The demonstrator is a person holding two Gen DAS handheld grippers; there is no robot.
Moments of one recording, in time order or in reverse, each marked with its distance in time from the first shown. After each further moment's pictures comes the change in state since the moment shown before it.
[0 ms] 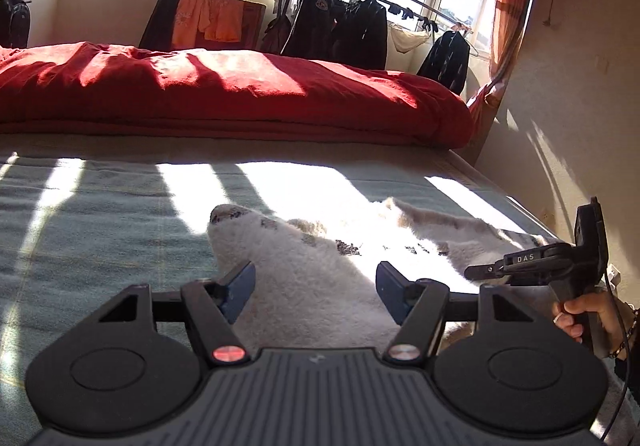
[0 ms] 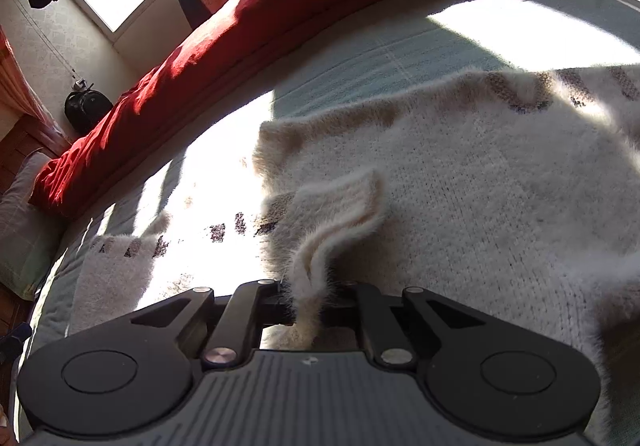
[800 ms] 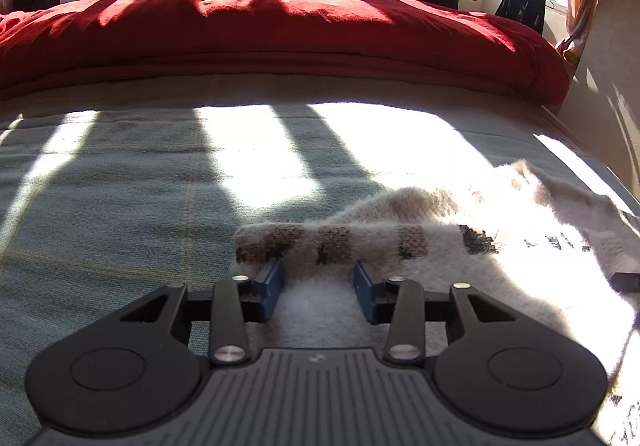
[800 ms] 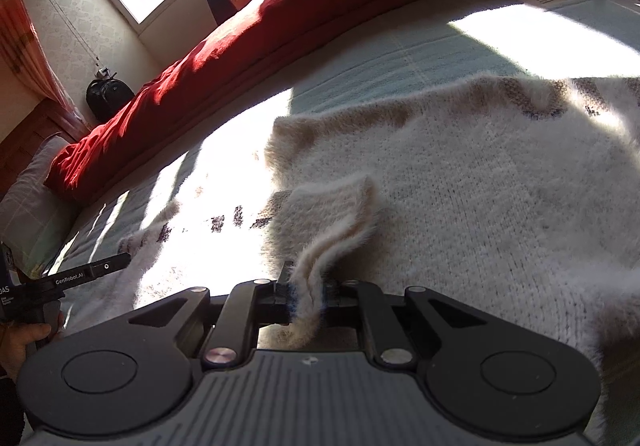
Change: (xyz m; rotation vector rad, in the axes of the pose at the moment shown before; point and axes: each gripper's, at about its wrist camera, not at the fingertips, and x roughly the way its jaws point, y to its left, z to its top) left arm 0.111 0.047 0.002 0.000 0.129 0.239; right arm 0.003 -0.003 -0.003 -0.092 -0.009 0.039
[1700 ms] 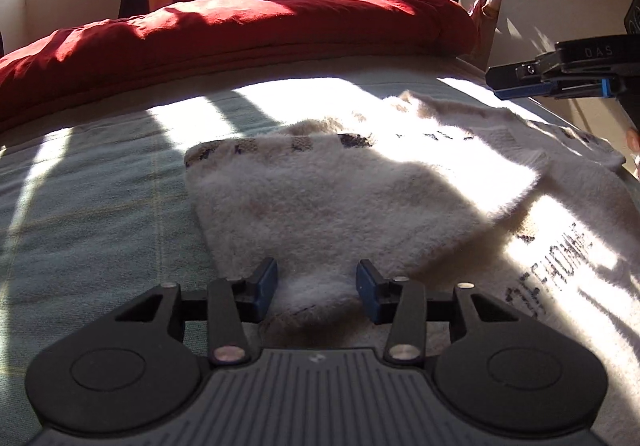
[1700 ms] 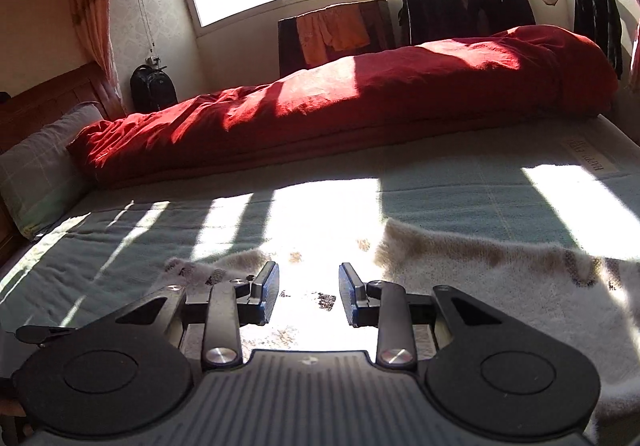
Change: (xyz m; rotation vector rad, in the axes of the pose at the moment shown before) left arm -0.088 -0.025 -0.070 0.183 -0.002 -0.131; right arm -0.020 0.134 0.016 -0.287 -0.079 0.060
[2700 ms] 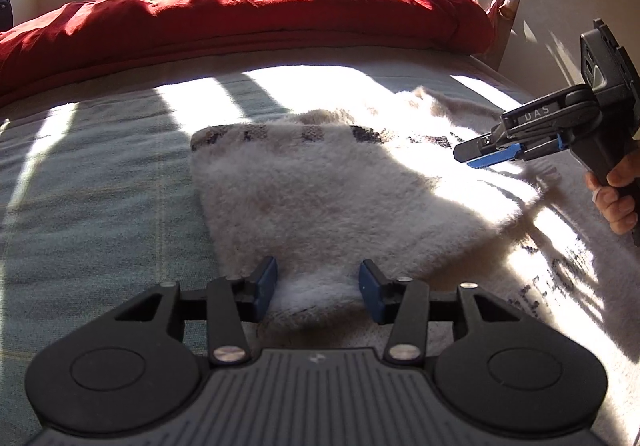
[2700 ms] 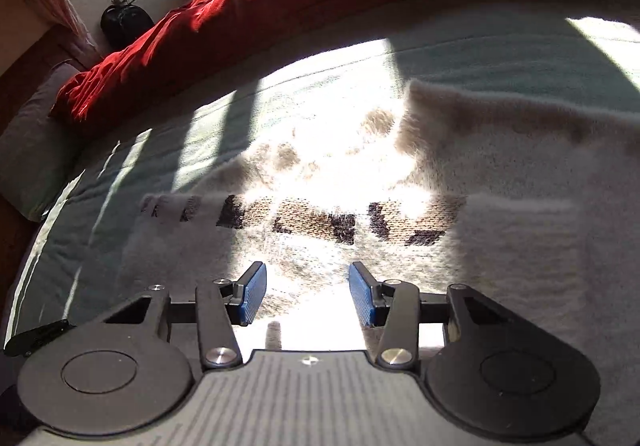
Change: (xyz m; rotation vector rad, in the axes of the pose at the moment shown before) left arm 0.005 0.002 0.007 -0.054 0.055 0.016; right arm 0.072 -0.053 -0.004 0.193 0.270 -0.068
